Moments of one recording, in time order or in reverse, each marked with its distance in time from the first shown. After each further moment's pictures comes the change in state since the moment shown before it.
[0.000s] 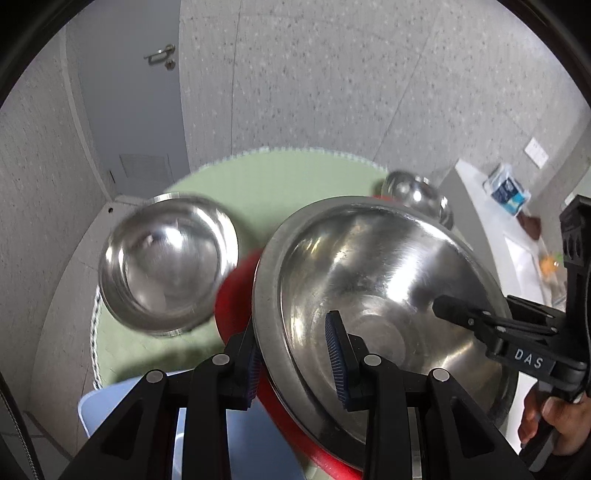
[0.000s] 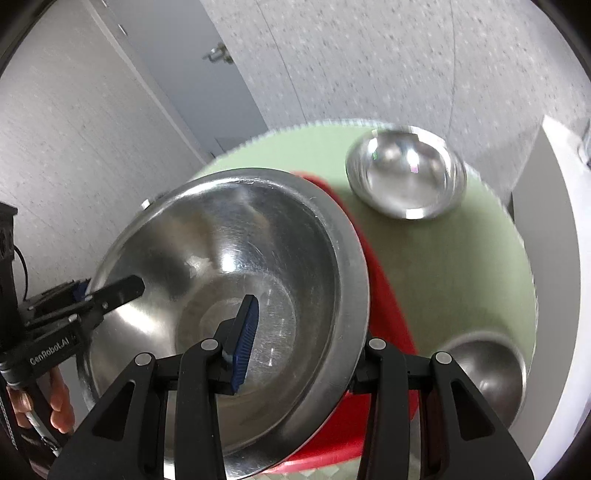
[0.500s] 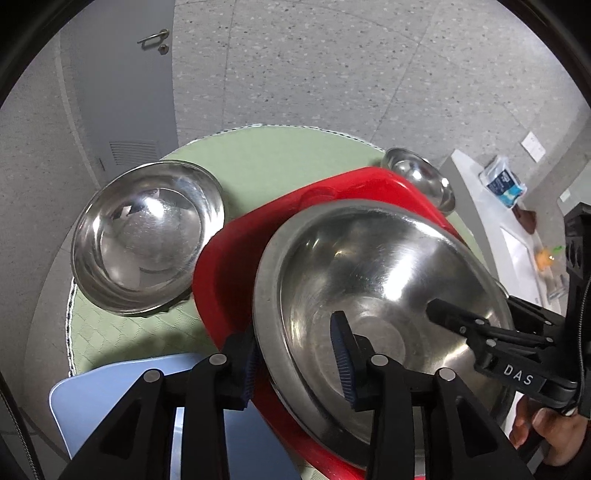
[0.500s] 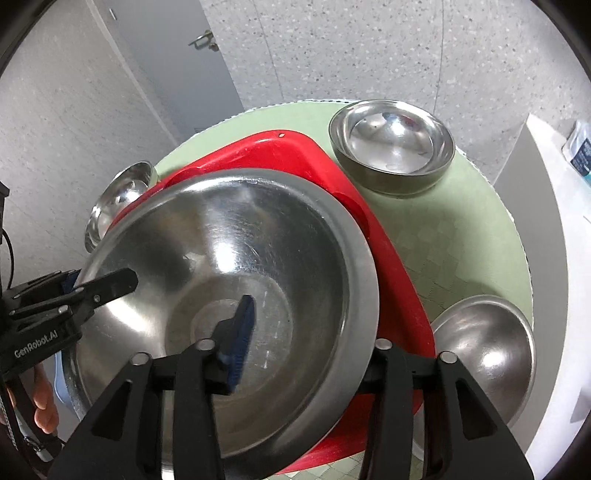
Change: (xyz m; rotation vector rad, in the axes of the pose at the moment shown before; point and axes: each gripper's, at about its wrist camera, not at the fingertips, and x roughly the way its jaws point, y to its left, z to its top) left arm 0.031 -0.001 0.008 -0.006 0.038 -0.035; right arm 0.013 0.001 -0.019 -0.015 0.000 -0.085
